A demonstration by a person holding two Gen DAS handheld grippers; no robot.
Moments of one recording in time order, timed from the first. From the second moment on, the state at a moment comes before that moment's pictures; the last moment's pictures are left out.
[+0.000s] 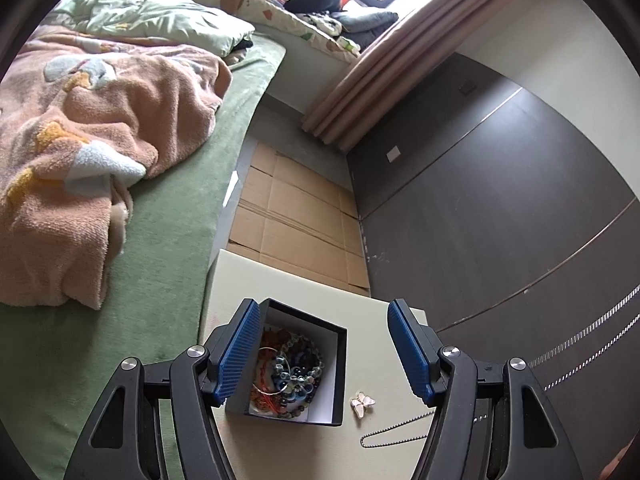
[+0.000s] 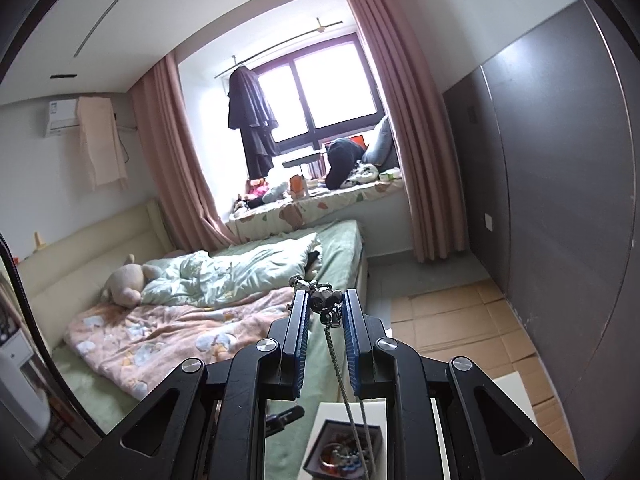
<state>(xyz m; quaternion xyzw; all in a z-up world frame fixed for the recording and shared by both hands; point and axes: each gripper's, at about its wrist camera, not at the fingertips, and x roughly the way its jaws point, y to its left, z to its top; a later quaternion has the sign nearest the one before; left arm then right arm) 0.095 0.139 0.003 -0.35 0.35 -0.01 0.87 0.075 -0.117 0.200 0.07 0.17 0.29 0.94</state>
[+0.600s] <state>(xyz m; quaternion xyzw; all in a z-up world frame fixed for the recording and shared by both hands) 0.089 0.156 0.002 -0.36 0.34 0.00 0.87 0.088 -0.072 0.183 0.06 0.20 0.31 0.93</state>
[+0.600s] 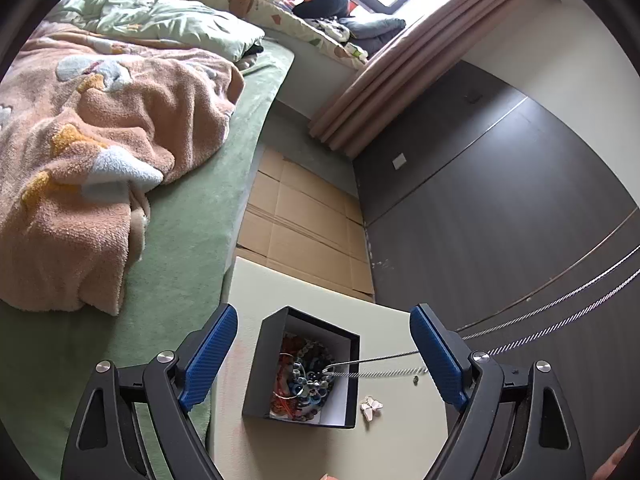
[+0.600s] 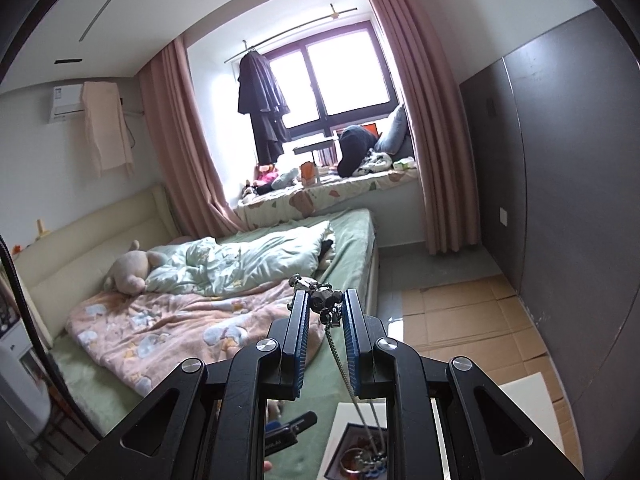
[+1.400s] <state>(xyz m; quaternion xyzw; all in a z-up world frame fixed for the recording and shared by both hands) 0.096 0.133 -0.003 -0.32 0.35 0.03 0.88 0.134 -0.117 0.039 0.11 0.37 0.30 0.87</state>
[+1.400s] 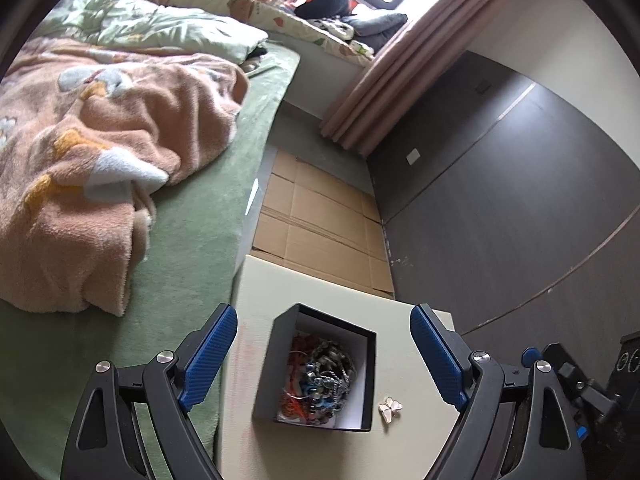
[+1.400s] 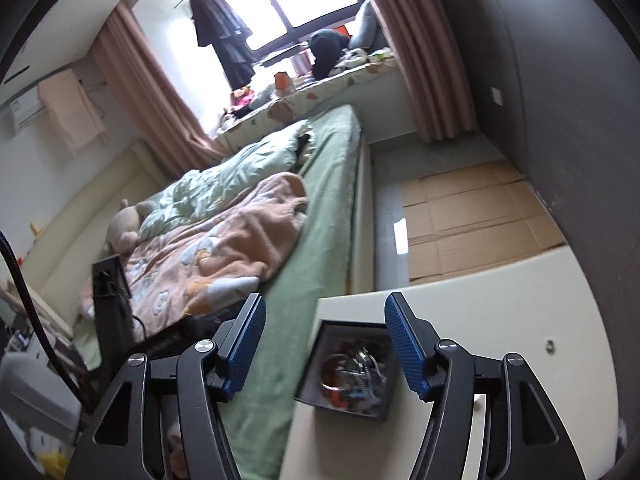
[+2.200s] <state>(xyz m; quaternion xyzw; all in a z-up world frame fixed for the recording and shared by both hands) 0.126 -0.027 -0.025 -0.13 0.43 -0.08 0.89 0.144 -0.290 -0.036 0.20 0.46 0.11 0.86</state>
